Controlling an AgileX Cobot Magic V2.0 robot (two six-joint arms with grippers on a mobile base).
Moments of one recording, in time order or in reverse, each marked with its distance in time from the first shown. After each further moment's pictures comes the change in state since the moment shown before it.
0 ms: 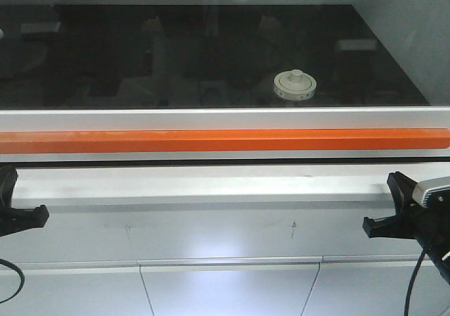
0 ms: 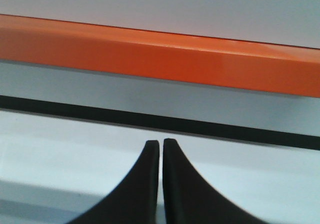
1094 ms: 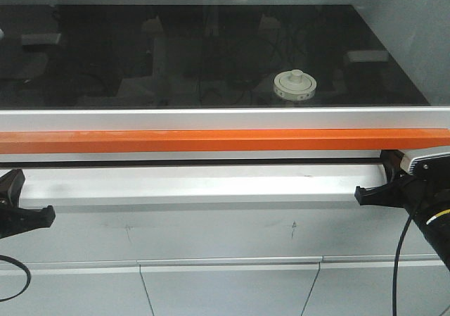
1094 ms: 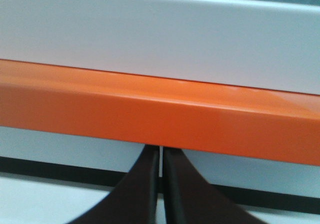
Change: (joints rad) left arm 0.000 0.089 -0.016 0.000 -0.035 0.003; right arm 0.000 0.133 -0.171 0.021 -0.004 -0.002
